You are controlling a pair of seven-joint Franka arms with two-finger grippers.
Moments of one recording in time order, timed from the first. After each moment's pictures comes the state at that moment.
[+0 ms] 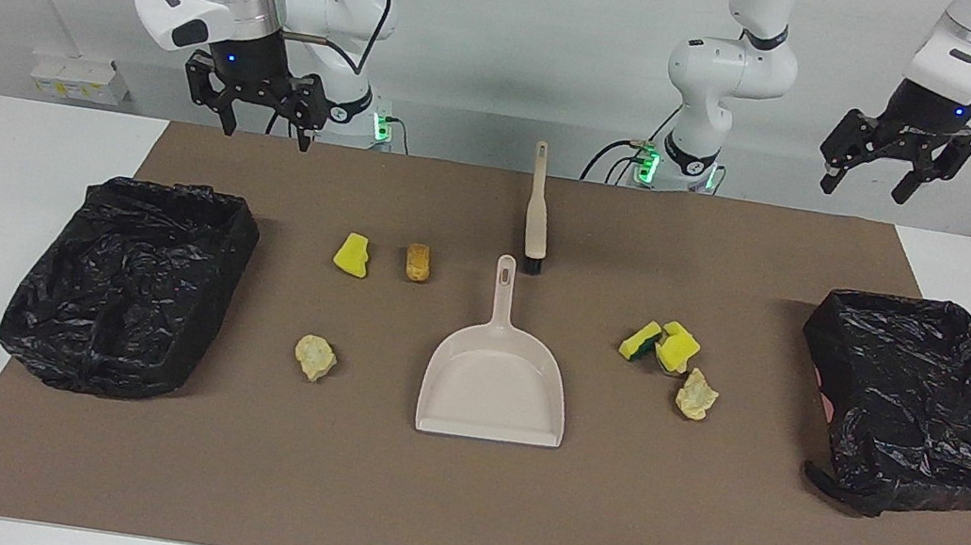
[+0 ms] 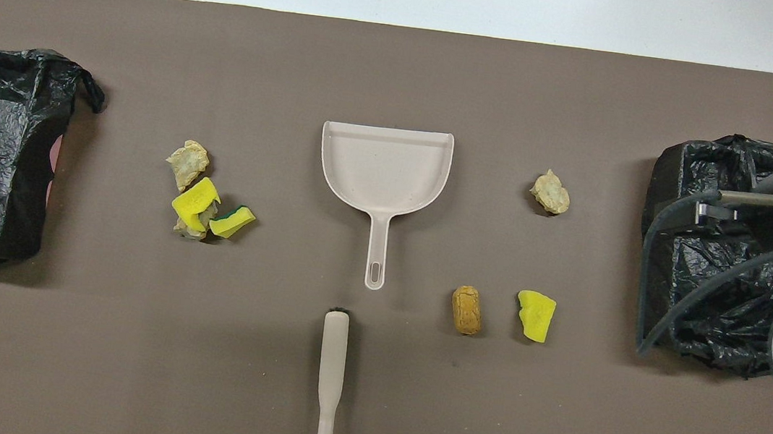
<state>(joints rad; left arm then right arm) 0.01 -0.16 -0.07 -1.62 -0.03 1.56 -0.02 -0.03 0.03 0.19 -1.46 -0.06 1.46 0.21</state>
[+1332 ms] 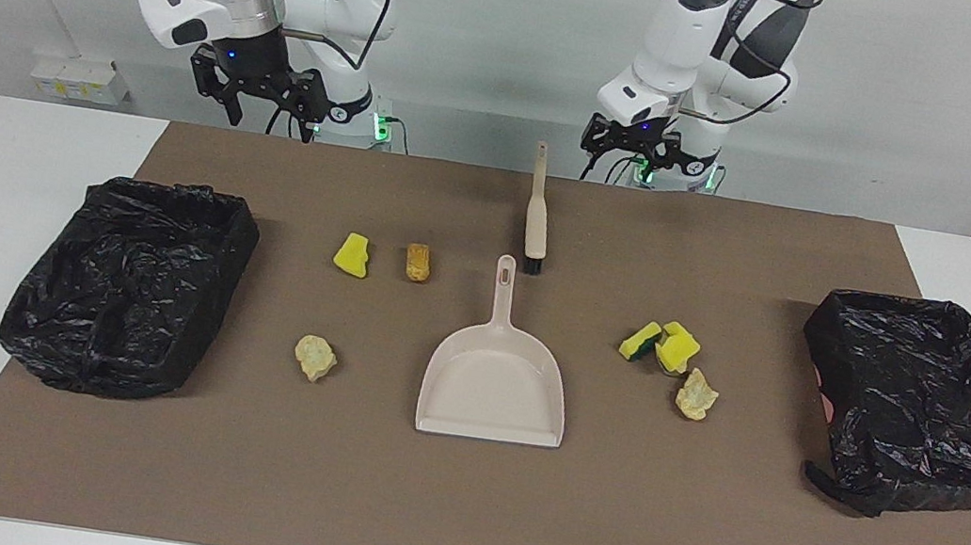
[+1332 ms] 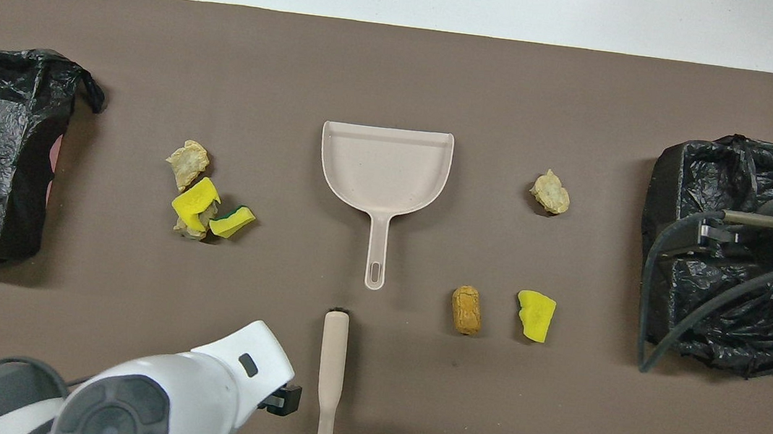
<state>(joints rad) -0.63 -0.41 -0.09 -2.39 -0.11 1.95 -0.51 -0.05 -0.01 0.18 -1.52 -0.03 1.44 0.25</state>
